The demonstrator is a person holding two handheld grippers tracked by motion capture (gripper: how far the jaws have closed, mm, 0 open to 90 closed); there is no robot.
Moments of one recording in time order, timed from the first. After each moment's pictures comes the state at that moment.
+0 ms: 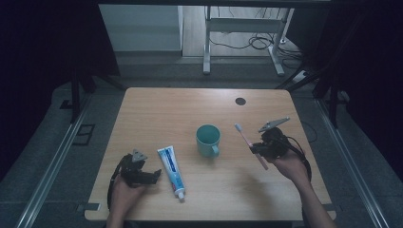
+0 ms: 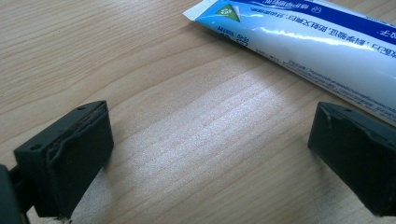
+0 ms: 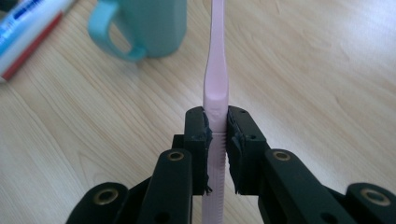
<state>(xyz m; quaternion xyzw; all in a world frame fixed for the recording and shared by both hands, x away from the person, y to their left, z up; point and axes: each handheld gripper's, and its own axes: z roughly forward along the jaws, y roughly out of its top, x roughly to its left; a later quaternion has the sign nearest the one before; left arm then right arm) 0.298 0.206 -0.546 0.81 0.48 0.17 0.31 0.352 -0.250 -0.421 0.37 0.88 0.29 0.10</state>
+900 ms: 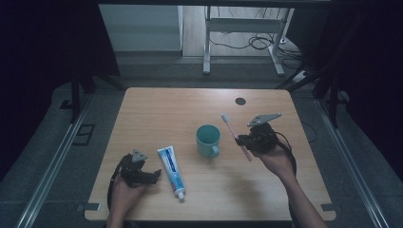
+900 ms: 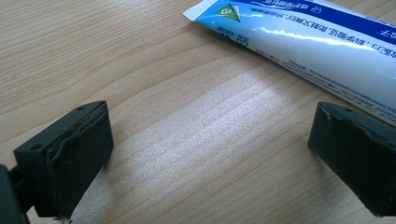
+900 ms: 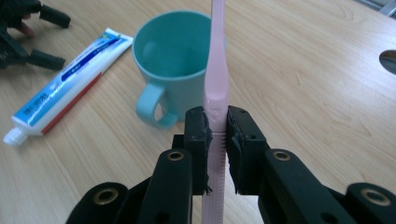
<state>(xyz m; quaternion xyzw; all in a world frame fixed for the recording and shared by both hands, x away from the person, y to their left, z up) 0.298 0.206 -0.546 0.81 0.47 0.17 0.31 0.356 -0.214 -0.408 0.33 0.86 0.37 0.12</state>
